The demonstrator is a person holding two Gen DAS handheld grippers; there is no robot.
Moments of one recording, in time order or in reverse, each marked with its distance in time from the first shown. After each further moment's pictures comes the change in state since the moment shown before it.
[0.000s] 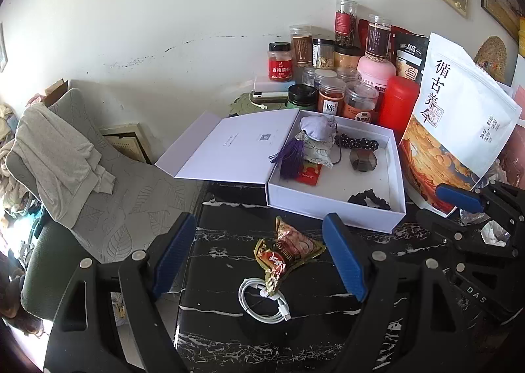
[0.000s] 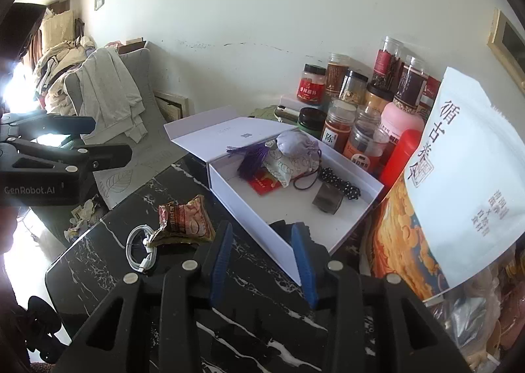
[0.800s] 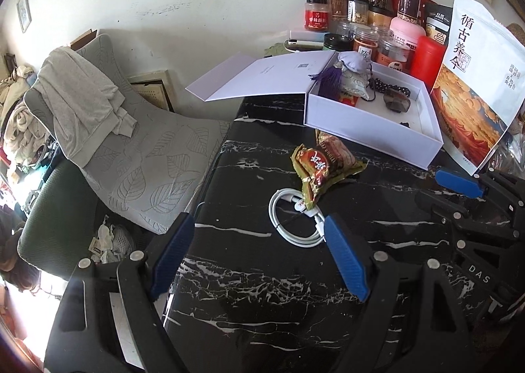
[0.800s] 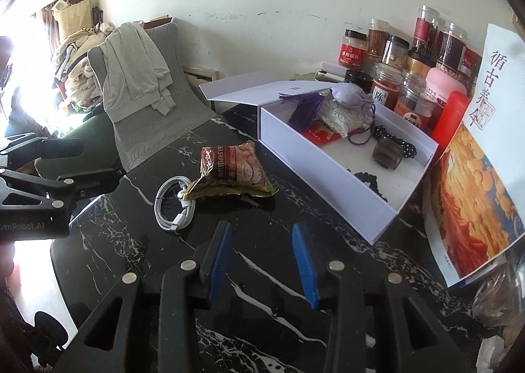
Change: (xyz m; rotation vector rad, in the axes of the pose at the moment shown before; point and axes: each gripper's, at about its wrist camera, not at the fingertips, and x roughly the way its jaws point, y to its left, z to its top) left arm 0.015 0.027 -0.120 -0.103 0.108 0.085; right arm 0.041 0.050 -0.060 -0.015 0.063 0.112
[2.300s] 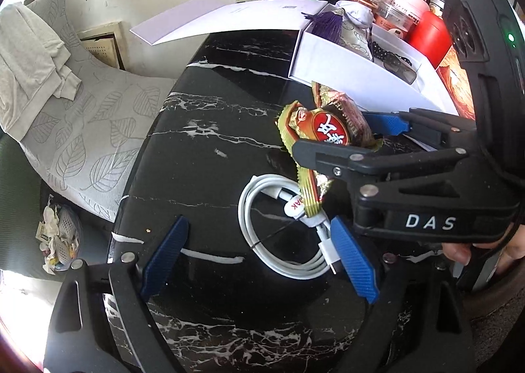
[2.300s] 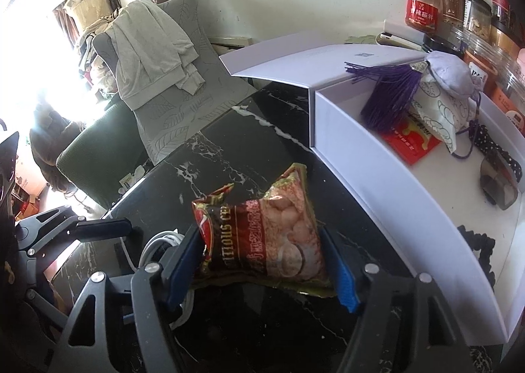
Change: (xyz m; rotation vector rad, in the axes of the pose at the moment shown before) left arm 0.130 0.002 0.005 -0.030 0.155 -0.224; right arm 0.138 0.001 0.061 0.005 0.155 0.223
